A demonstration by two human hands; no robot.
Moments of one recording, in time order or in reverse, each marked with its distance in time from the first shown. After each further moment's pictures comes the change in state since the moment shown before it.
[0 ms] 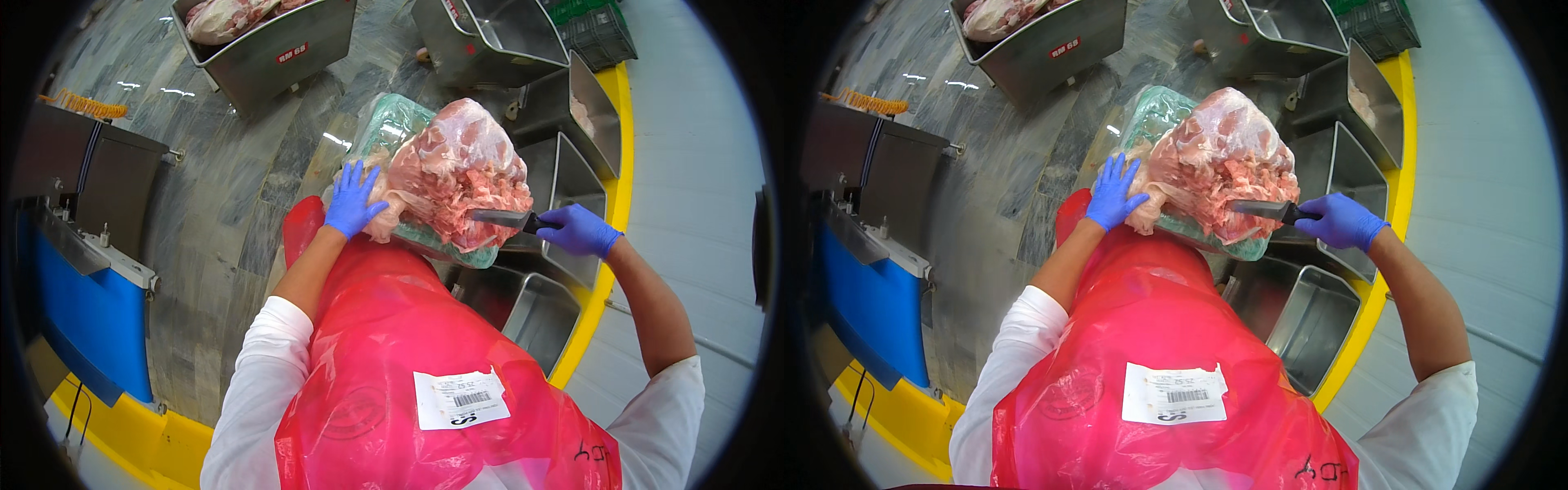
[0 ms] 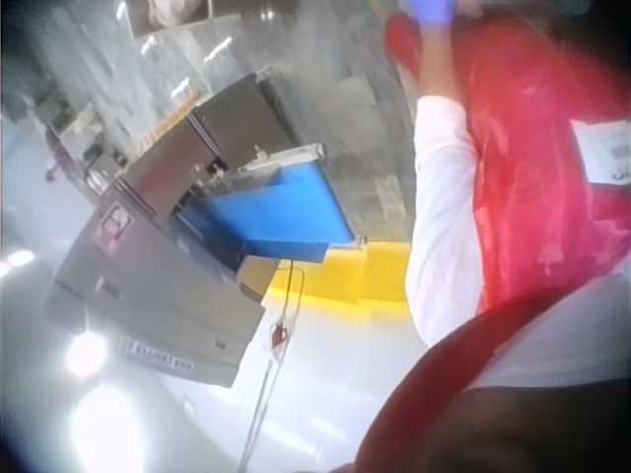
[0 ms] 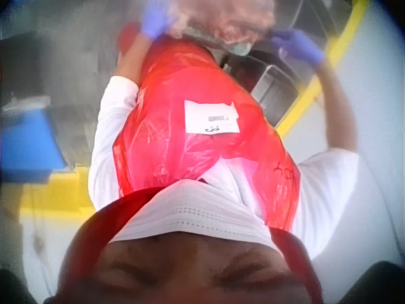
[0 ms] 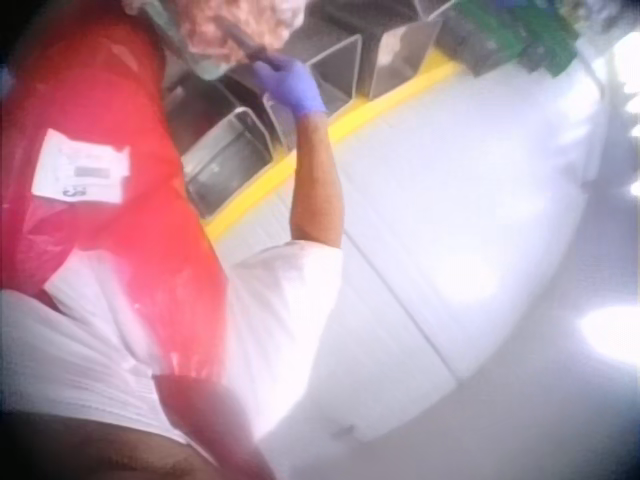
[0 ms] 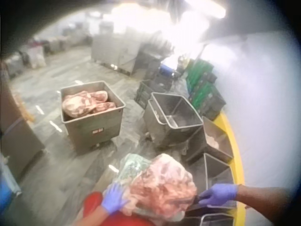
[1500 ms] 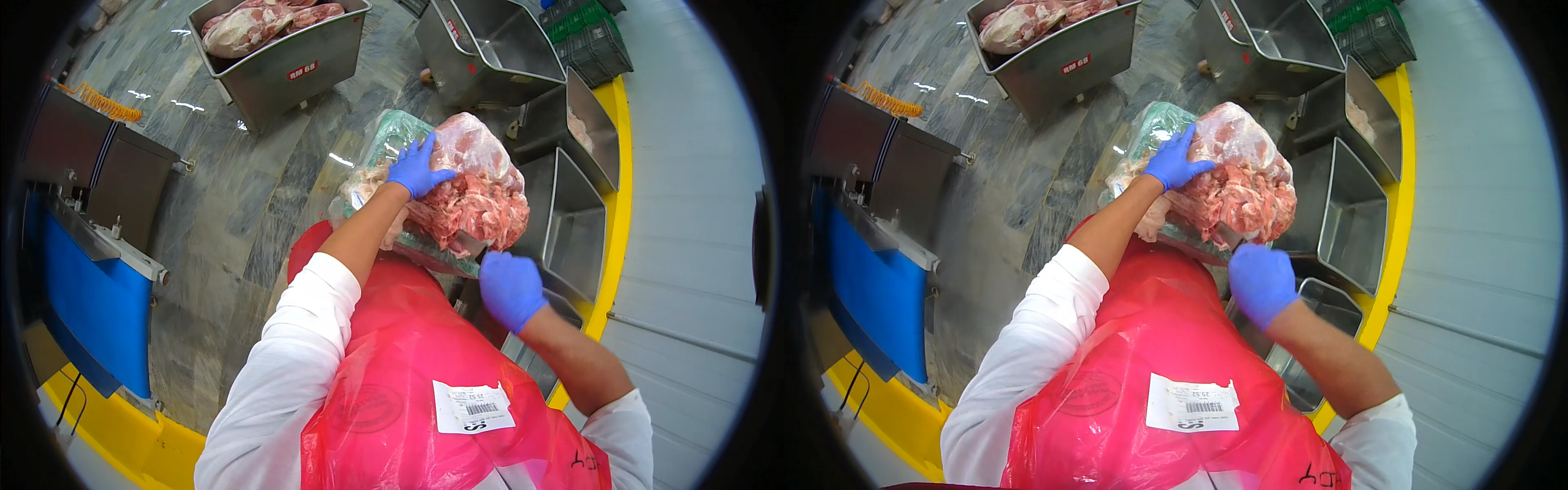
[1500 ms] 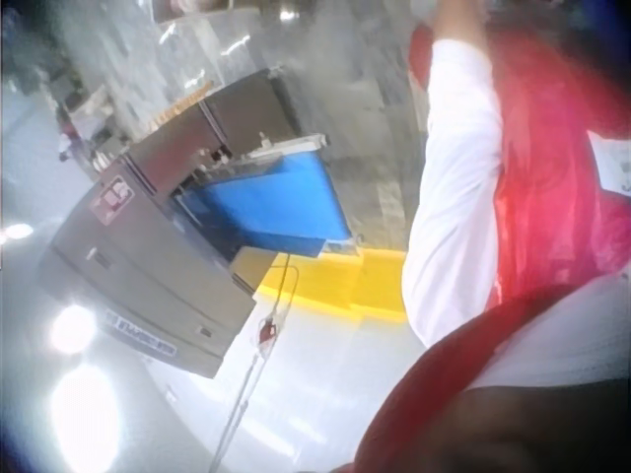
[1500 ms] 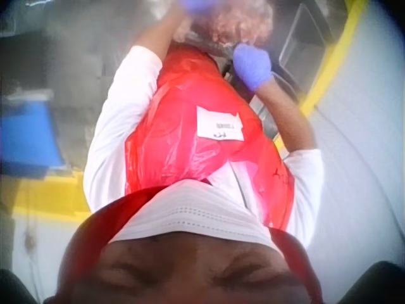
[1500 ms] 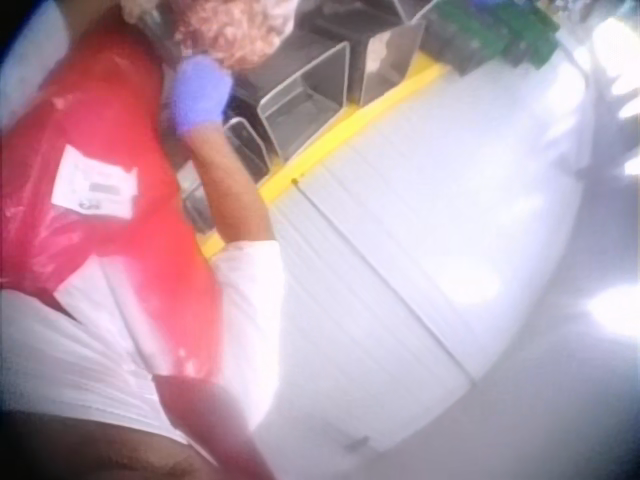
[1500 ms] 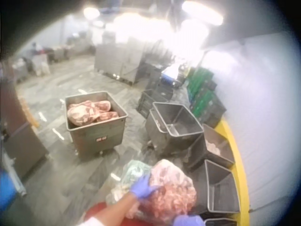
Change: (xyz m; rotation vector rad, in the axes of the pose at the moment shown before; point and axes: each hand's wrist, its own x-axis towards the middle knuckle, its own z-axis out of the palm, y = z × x) left_hand 0.124 0.122 -0.029 -0.319 -0.111 -0.089; right_hand -0.035 -0.116 0.127 -0.545 0.402 -0.092
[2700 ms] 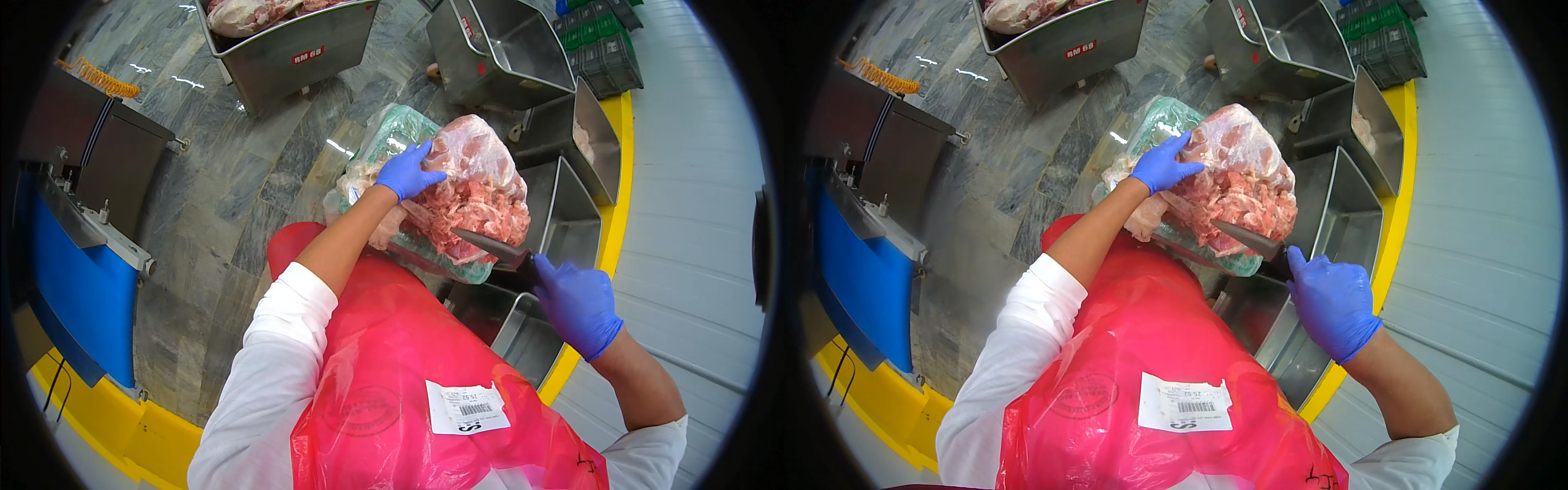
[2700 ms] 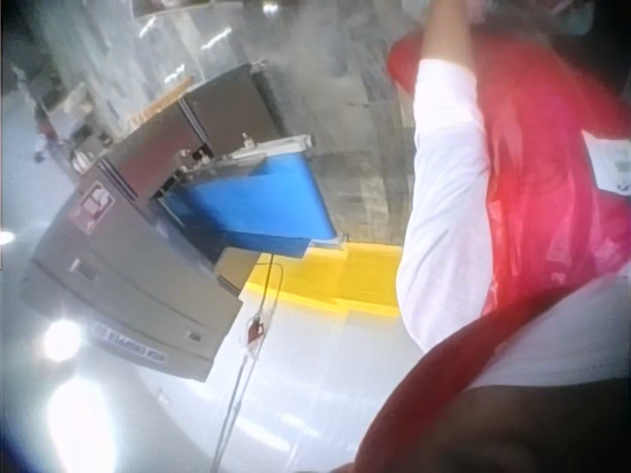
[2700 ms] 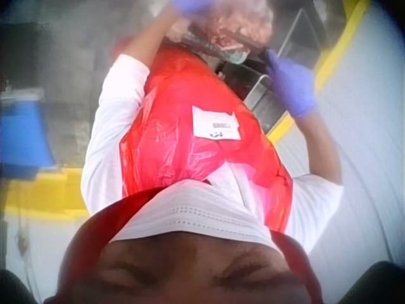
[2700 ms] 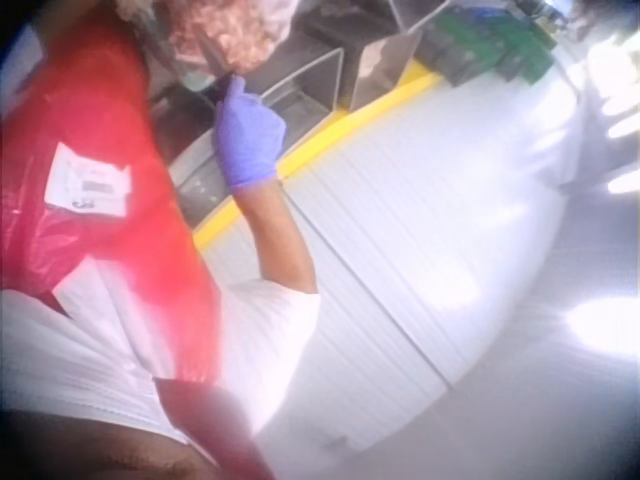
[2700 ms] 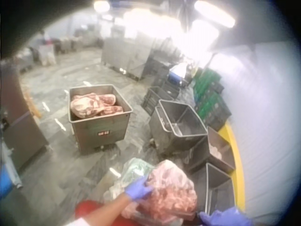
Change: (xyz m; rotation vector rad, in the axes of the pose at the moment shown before) left_hand -0.021 -0.015 -0.026 -0.097 0.068 0.037; right_hand -0.027 0.065 -0.098 -0.162 -0.115 -0.072
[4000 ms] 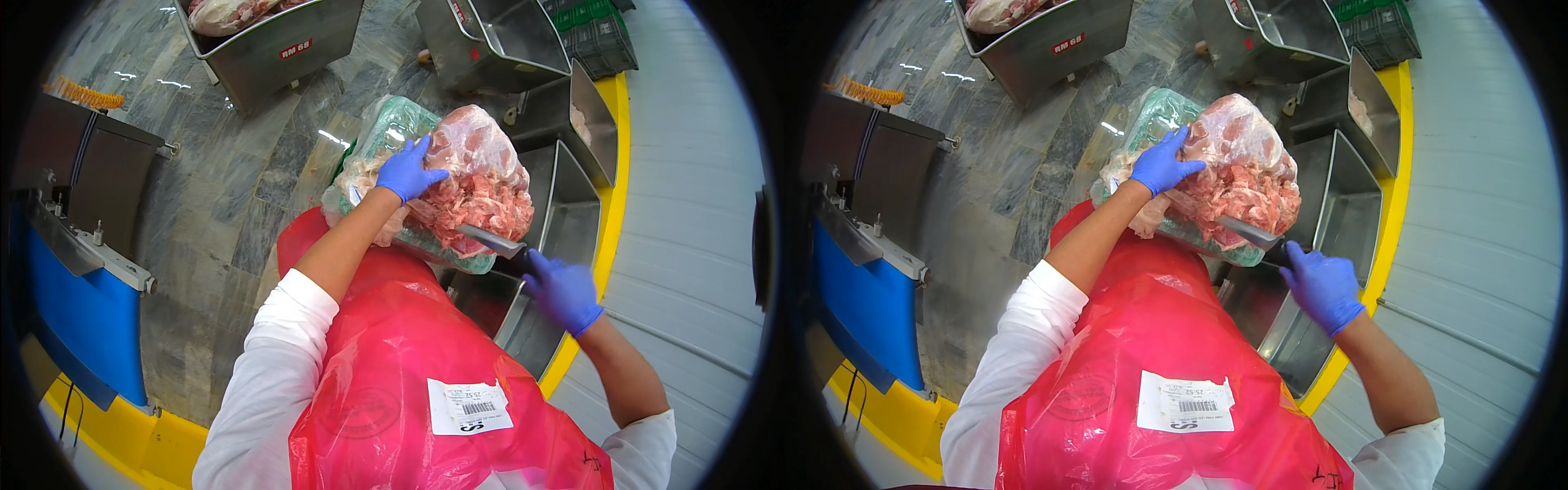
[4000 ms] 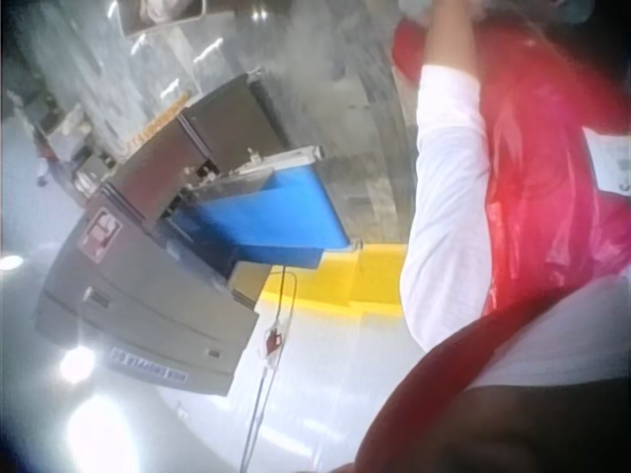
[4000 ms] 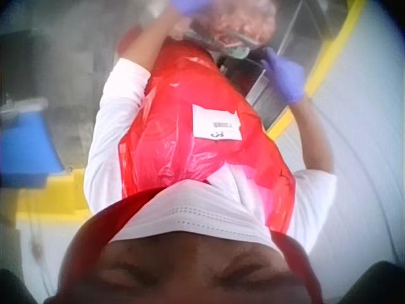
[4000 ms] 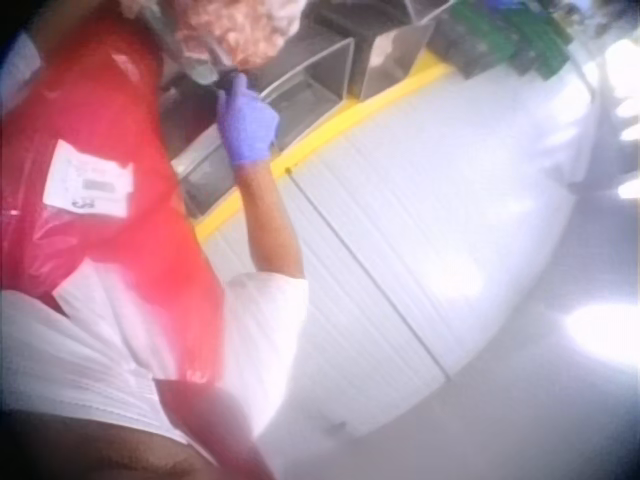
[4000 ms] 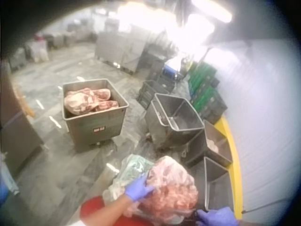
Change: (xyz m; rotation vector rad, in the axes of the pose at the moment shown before) left_hand -0.005 0.001 -0.001 0.052 -0.032 -0.023; right_hand 0.023 -0.001 0.067 0.151 0.019 0.110
